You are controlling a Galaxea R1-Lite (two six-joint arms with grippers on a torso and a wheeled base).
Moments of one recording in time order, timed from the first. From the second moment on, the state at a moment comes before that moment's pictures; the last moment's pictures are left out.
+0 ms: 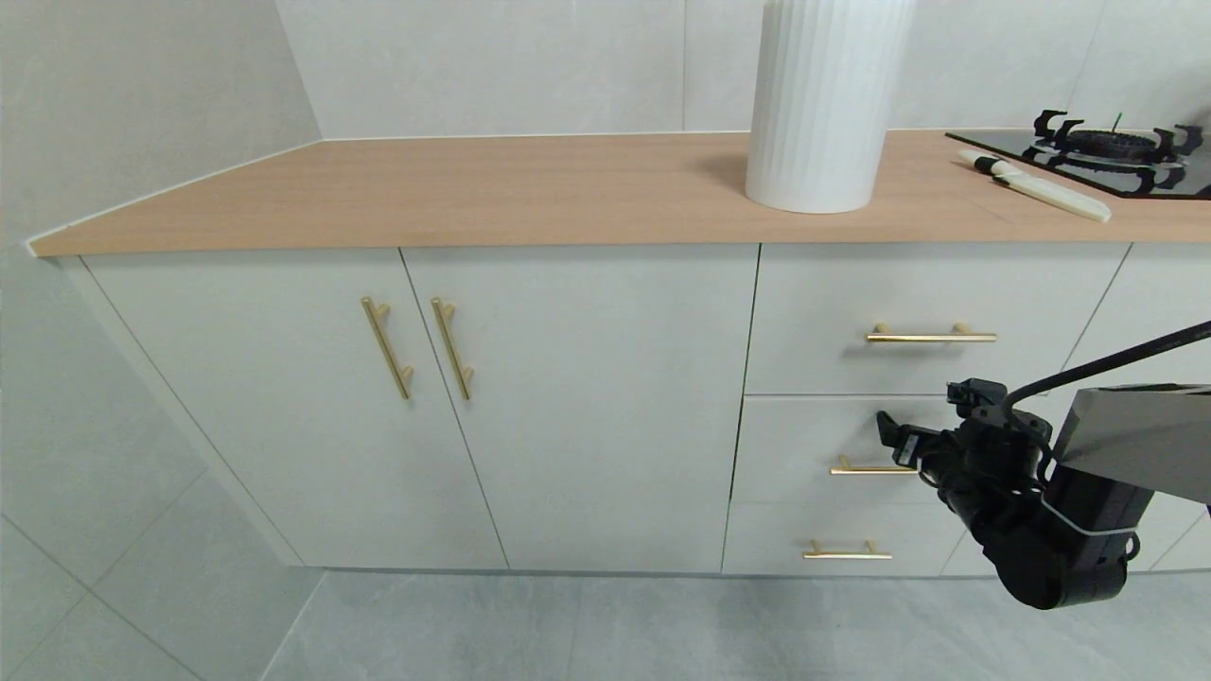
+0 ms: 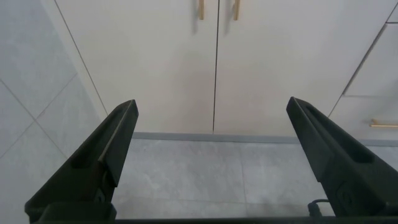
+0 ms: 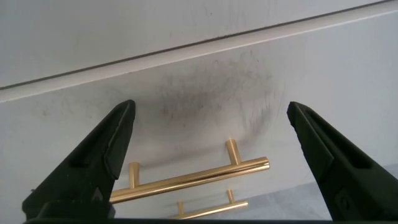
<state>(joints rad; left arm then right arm) 0.00 0.00 0.00 0.00 0.02 0.00 0.10 2.39 -0.75 -1.48 -0.28 0.19</state>
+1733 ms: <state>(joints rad) 0.00 0.00 0.00 0.00 0.02 0.00 0.10 1.28 -0.07 -1.40 -0.33 0.05</state>
